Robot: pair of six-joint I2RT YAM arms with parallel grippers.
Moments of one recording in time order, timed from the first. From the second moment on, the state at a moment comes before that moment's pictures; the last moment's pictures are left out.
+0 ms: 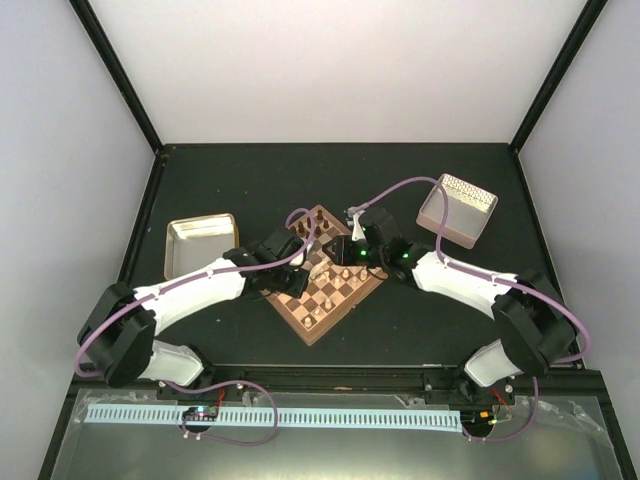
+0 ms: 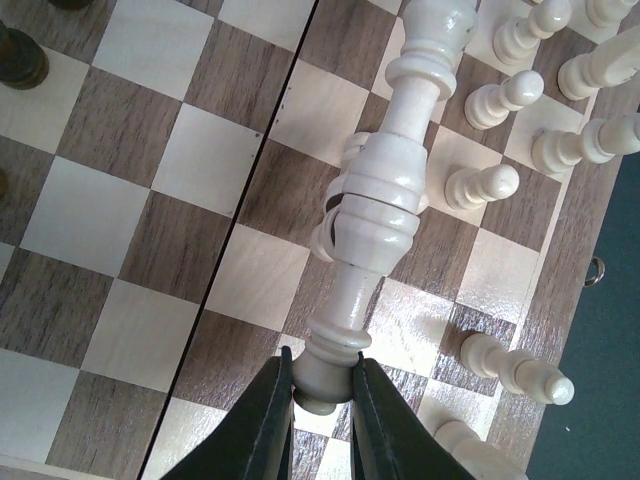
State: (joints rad) left arm -0.73 1.38 0.83 -0.51 0.07 -0.35; right arm 0.73 1.50 0.87 0.00 -0.25 0.67
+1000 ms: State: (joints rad) left arm -0.73 1.31 0.79 -0.47 0.09 -0.35; right arm 0.69 1.62 0.88 0.04 -0.38 0.79
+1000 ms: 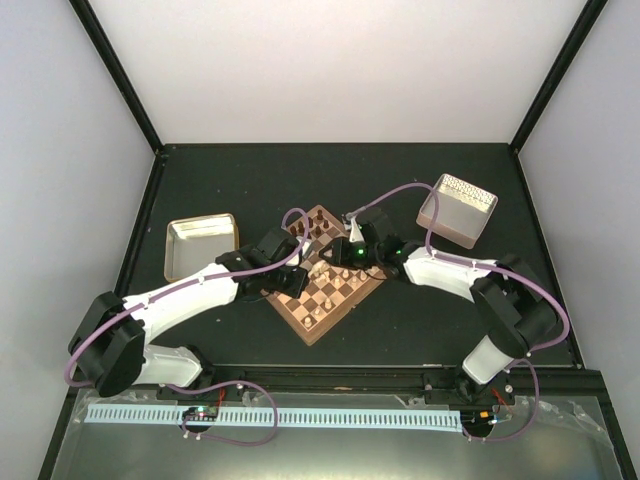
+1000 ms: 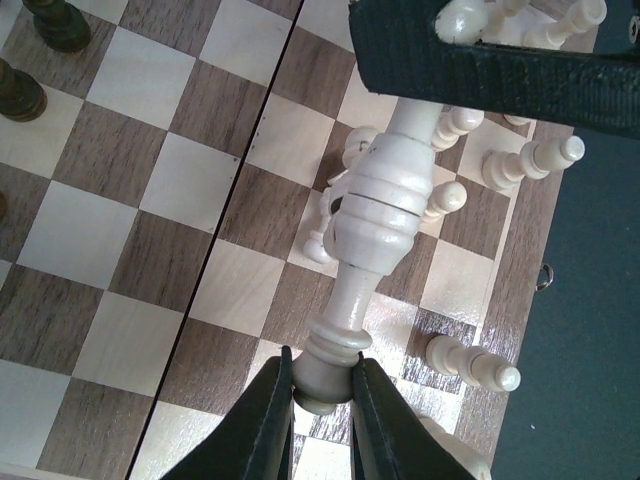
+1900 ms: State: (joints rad) left arm -0.73 1.45 0.83 -0.53 0.05 -0.37; right arm 0.73 1.49 0.78 0.11 -0.06 0.51
